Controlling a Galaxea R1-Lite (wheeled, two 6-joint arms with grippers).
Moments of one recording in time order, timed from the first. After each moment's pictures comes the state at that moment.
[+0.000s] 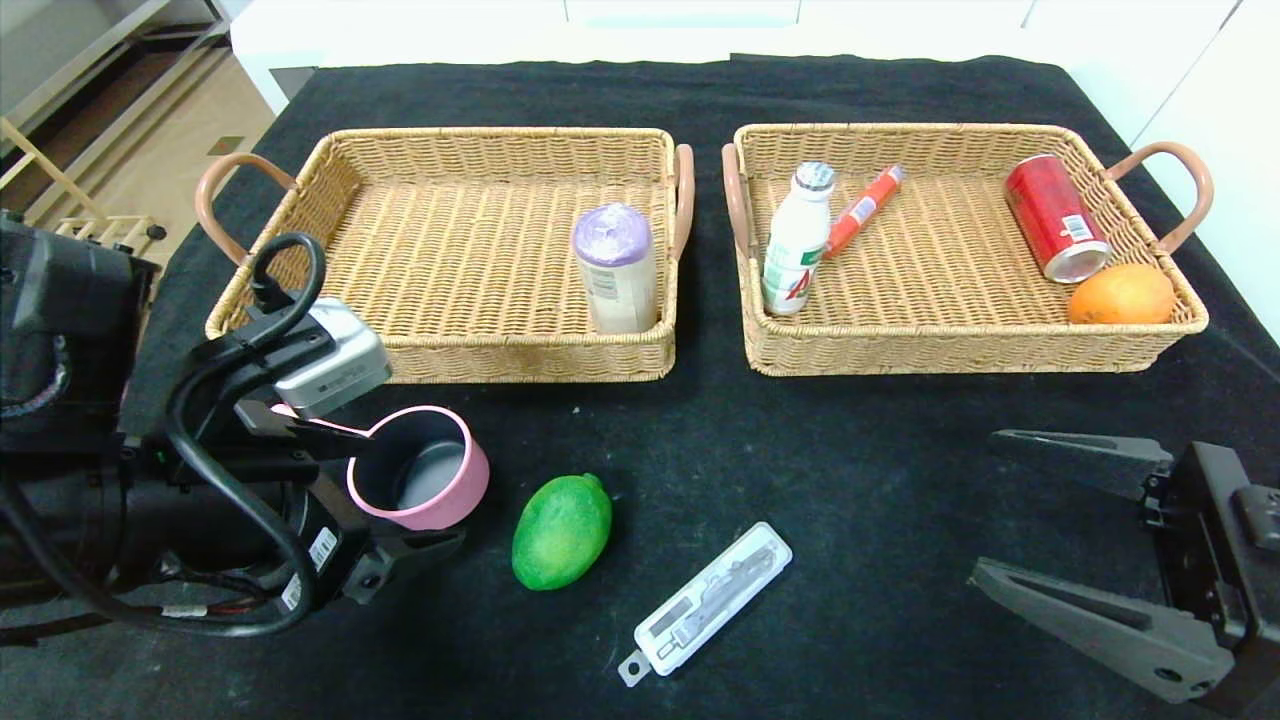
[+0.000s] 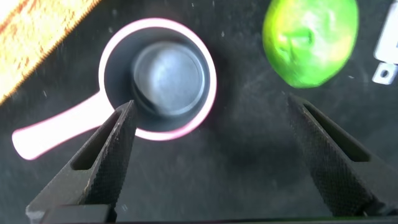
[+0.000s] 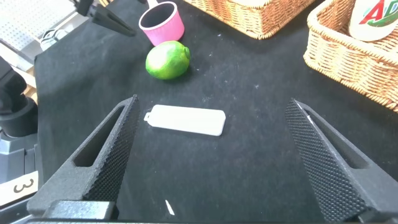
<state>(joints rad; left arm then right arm) -0.42 1.32 -0.99 0.28 0.05 0.36 0.38 1.22 -0.44 -0.74 0.63 -0.05</state>
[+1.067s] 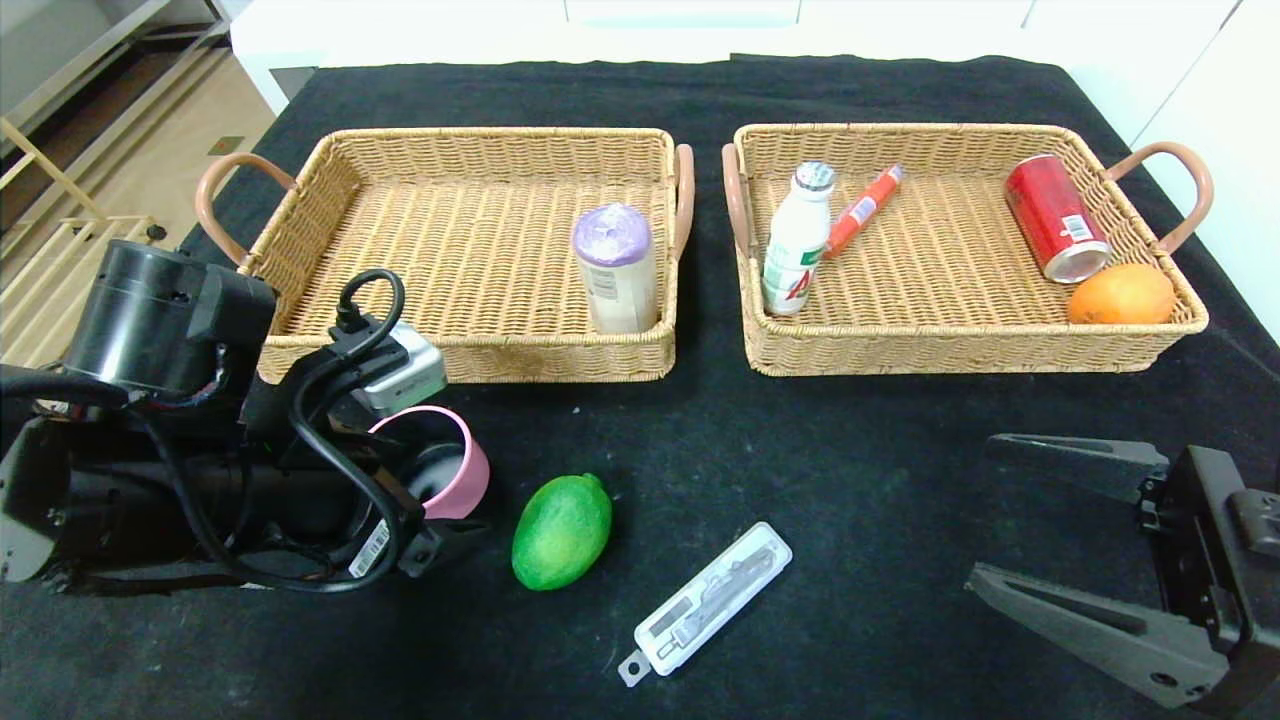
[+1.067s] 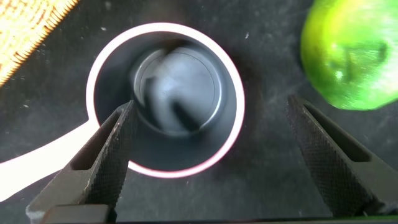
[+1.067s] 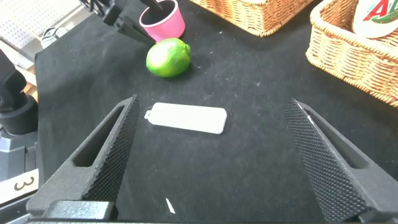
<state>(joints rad) -0.38 1.45 -0.99 0.21 0.05 0.37 0.39 1.22 -0.44 -0.74 0.63 -0.05</state>
